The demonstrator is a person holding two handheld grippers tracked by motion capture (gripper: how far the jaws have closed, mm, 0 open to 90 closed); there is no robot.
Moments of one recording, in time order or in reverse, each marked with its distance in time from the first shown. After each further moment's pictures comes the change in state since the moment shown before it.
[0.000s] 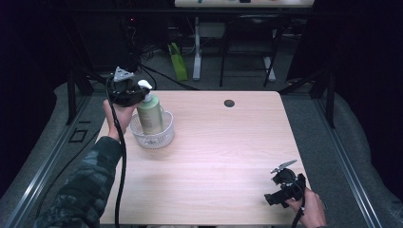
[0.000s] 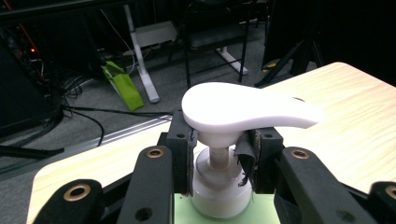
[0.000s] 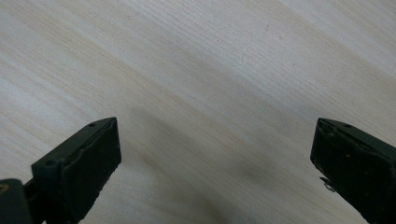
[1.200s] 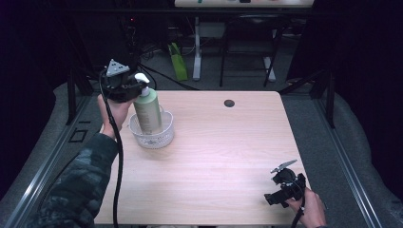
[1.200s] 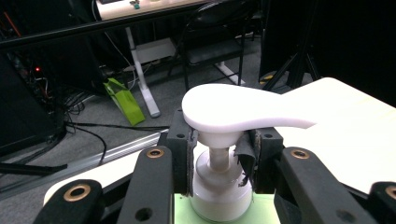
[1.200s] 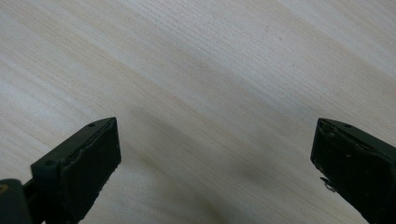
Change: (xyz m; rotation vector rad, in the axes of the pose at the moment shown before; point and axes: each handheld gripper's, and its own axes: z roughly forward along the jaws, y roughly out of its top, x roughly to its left) left arm -0.004 0.022 -0.026 -0.057 0.000 0.028; right arm -0.001 0.000 0.000 -0.002 0.004 0.001
